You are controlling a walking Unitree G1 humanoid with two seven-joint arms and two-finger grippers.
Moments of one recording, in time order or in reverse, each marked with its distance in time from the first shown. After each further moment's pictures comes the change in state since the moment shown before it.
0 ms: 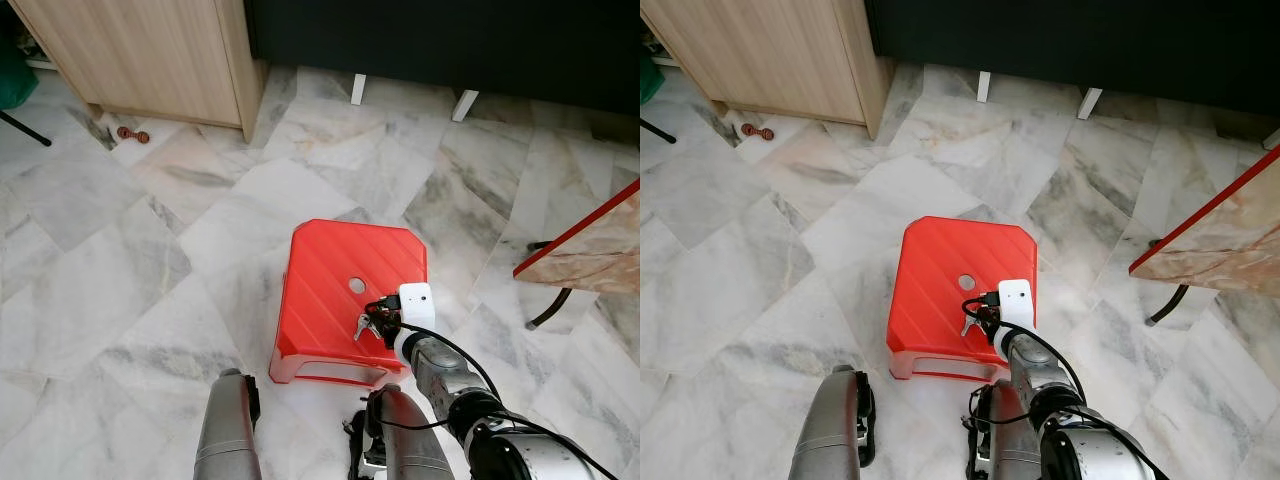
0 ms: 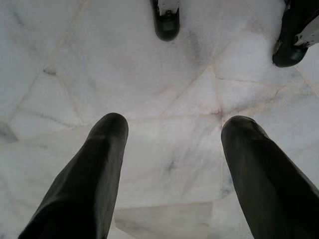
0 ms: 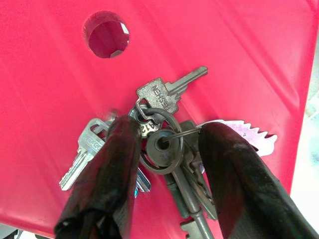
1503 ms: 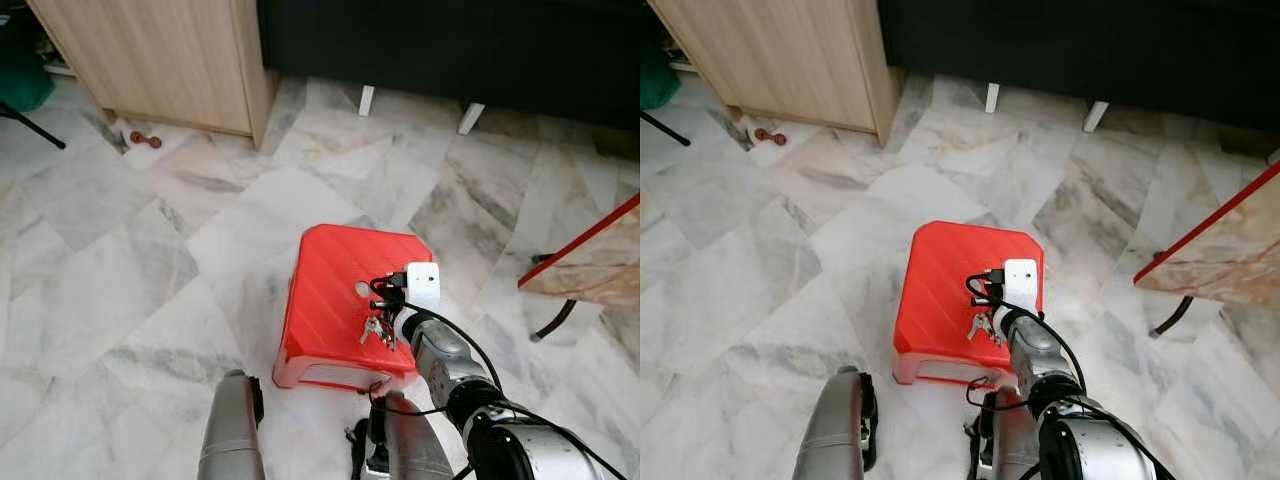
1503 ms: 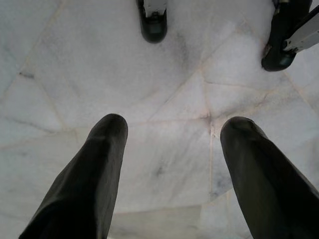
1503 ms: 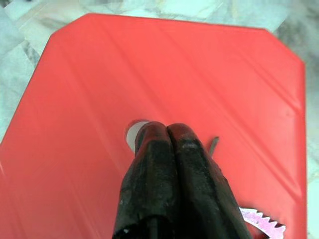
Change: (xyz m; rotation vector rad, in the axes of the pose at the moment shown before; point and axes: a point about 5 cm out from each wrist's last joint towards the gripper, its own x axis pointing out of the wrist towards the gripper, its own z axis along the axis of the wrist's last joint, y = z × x) left arm 0.031 -0.002 0.021 0.016 0.067 -0.045; right arm 0.001 0.001 0.032 0.077 -0.170 0.040
